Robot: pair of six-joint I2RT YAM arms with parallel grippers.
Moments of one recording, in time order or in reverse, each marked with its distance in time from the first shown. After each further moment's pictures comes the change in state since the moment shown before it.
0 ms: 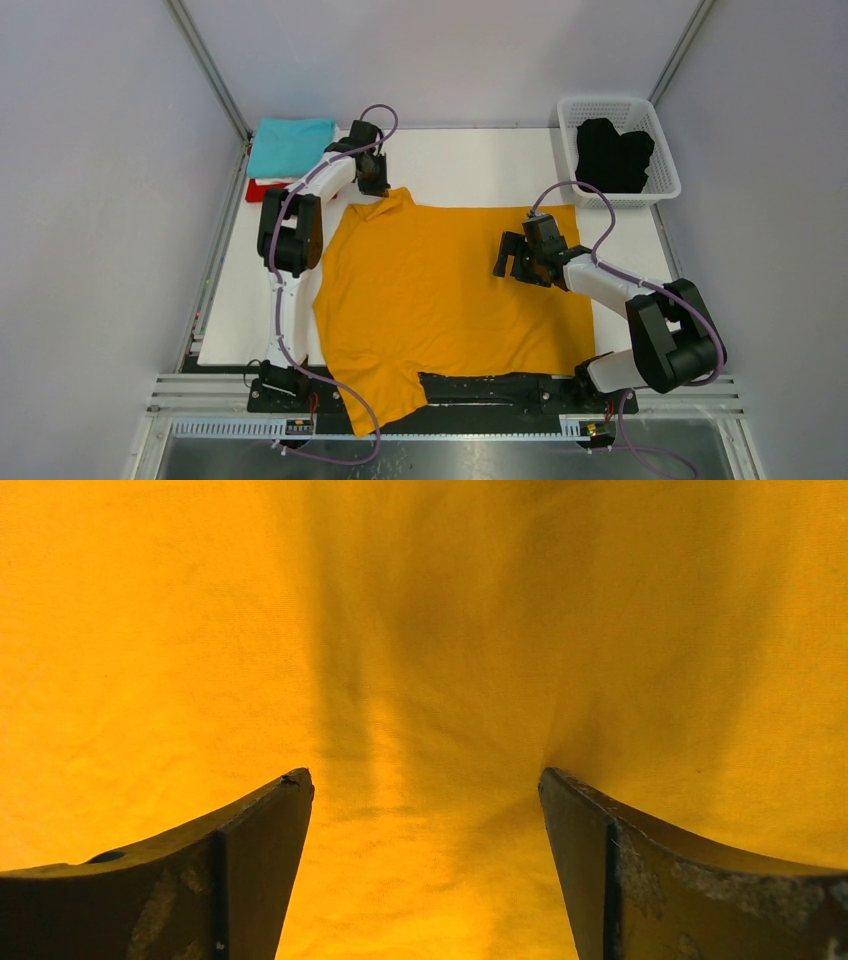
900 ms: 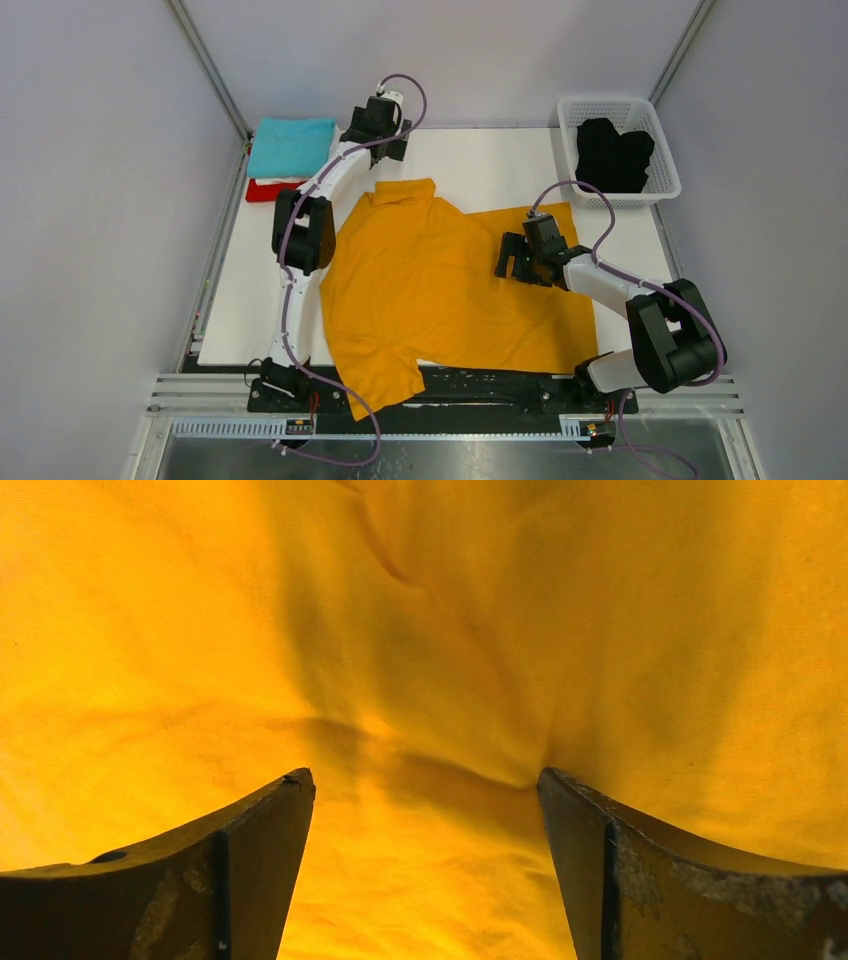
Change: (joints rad) left arm -0.074 0.076 0.239 0.197 -0.396 0.380; right arm 0.000 0.000 0.000 -0.007 0.011 -0.022
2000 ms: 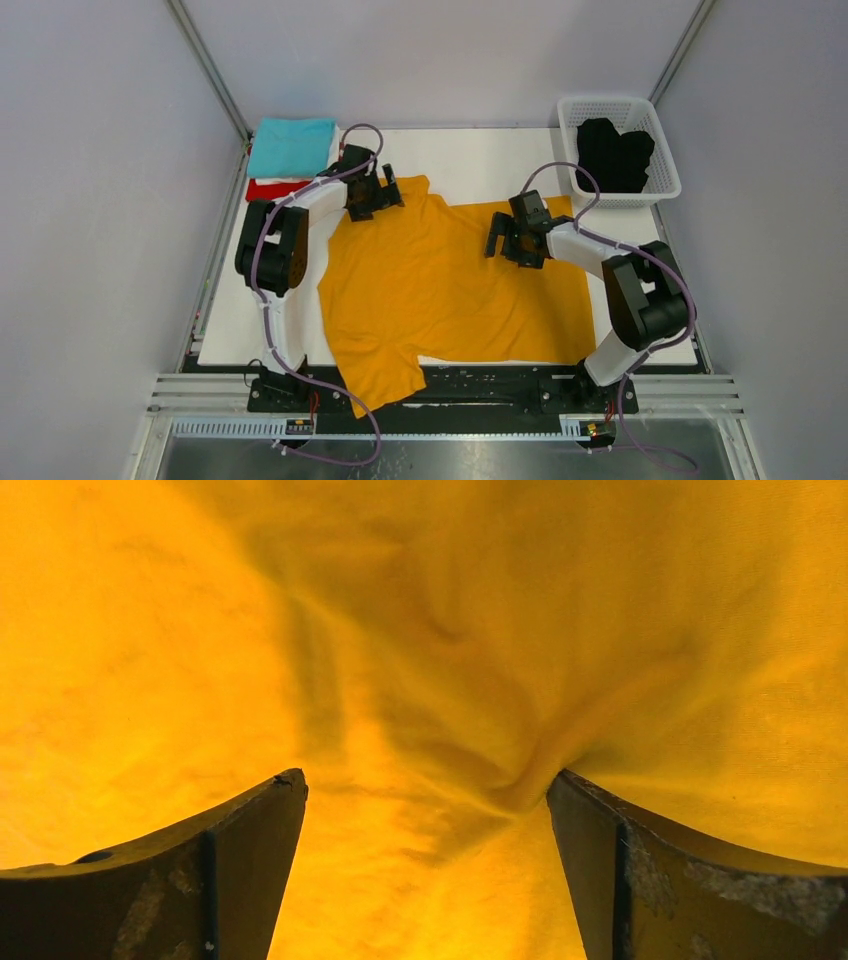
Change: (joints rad) left arm 0.029 -0.339 -0.723 0.070 0.407 -0.636; right arm -0.002 0.195 0.212 -0.090 0.006 0.057
